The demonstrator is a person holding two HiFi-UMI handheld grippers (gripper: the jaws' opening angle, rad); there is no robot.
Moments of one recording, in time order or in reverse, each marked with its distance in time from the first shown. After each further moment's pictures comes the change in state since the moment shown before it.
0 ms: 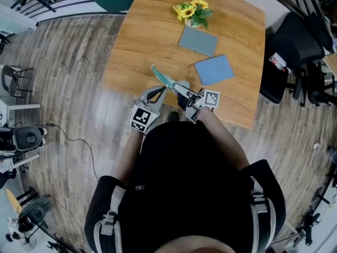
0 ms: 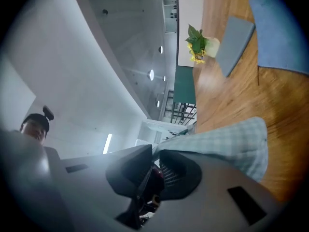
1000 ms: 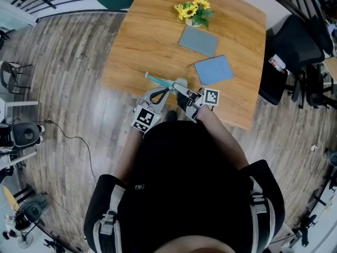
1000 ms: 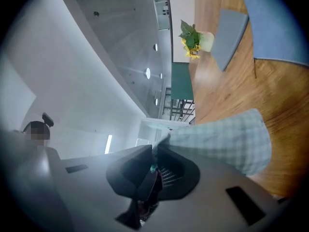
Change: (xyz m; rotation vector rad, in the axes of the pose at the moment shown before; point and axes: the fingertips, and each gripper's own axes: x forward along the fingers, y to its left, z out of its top) left arm 0.007 -0.016 -0.010 0.073 0.045 -0.030; right arm 0.000 -0.005 -0.001 0.077 0.022 0.001
